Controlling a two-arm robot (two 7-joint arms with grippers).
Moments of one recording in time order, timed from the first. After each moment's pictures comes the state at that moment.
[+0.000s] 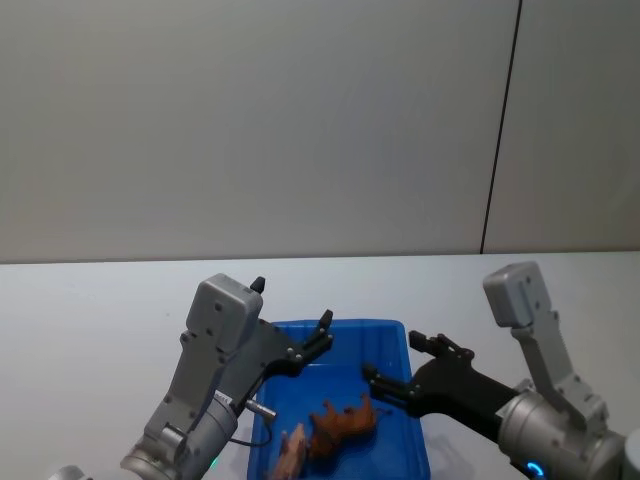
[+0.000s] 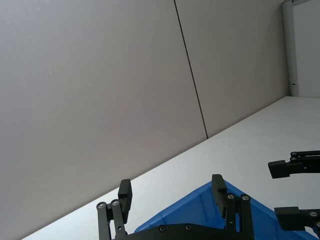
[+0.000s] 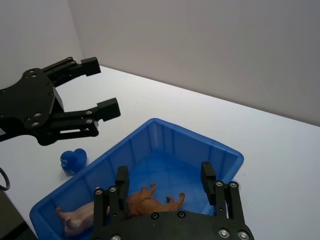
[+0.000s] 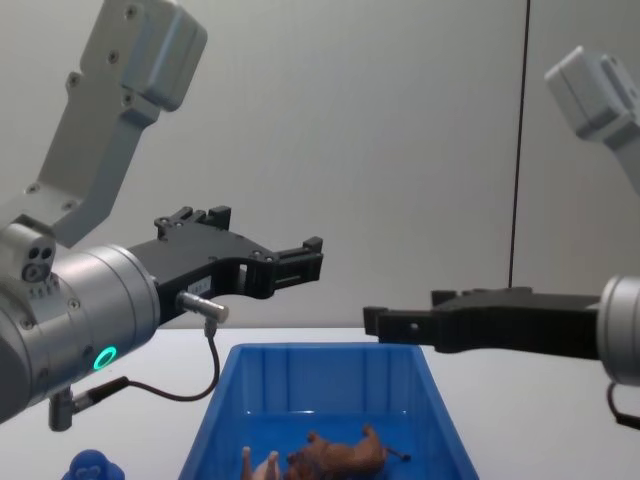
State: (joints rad) left arm -0.24 0.38 0.45 -1.63 -0.20 0.01 -0.01; right arm 0.22 0.22 -0.32 -1.61 0.26 0.33 0.40
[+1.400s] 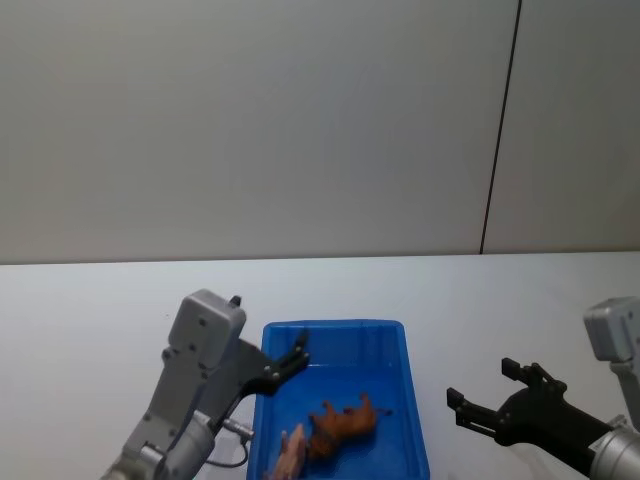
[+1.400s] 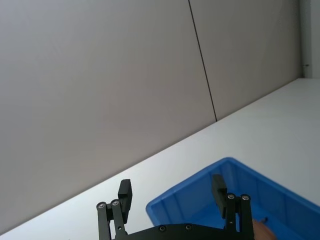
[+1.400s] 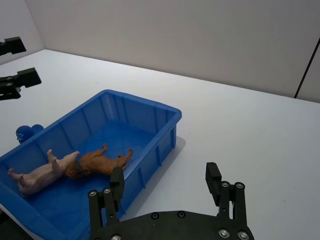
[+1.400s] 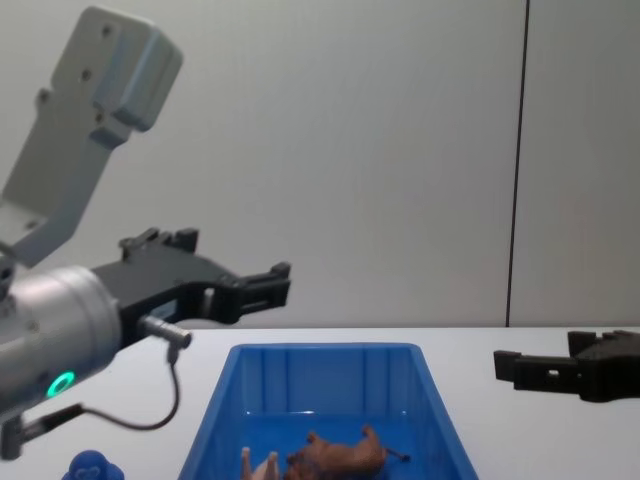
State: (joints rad) left arm -0.19 0.42 0.44 -1.68 -0.20 0.07 0.03; right arm 0.09 0.37 -0.24 -1.67 0.36 0.30 0.35
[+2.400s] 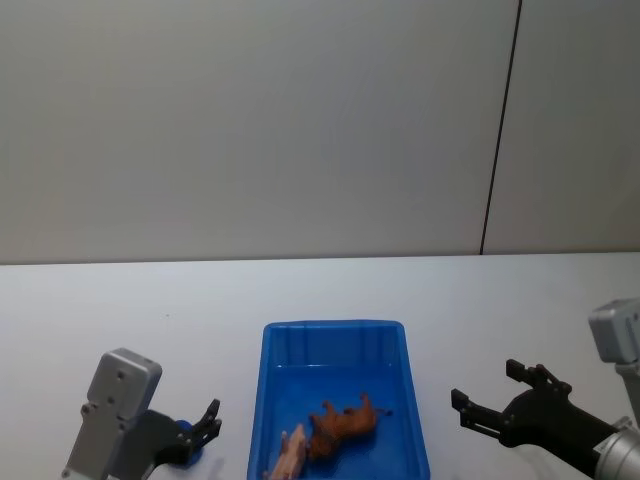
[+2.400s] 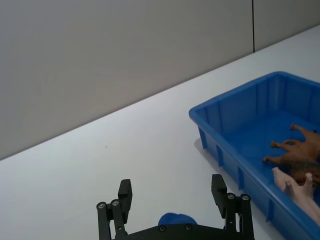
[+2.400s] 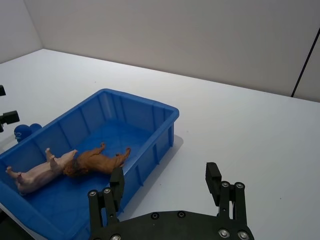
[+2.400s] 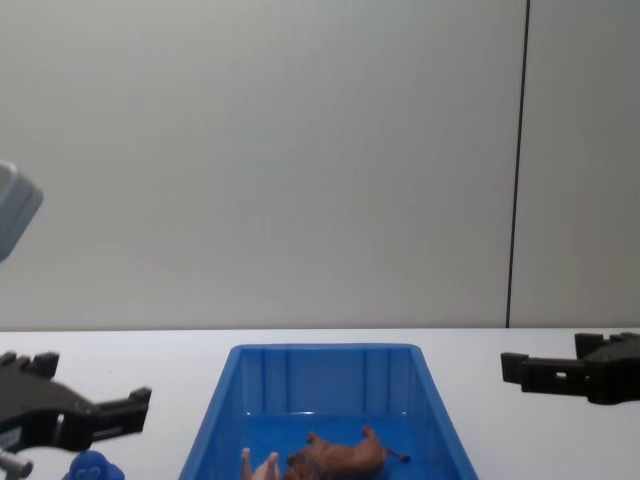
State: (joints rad) left arm -0.06 0.56 0.37 -1.67 -0.32 0.13 0.09; right arm 0.08 0.38 -0.23 -1.68 0.37 0.30 0.34
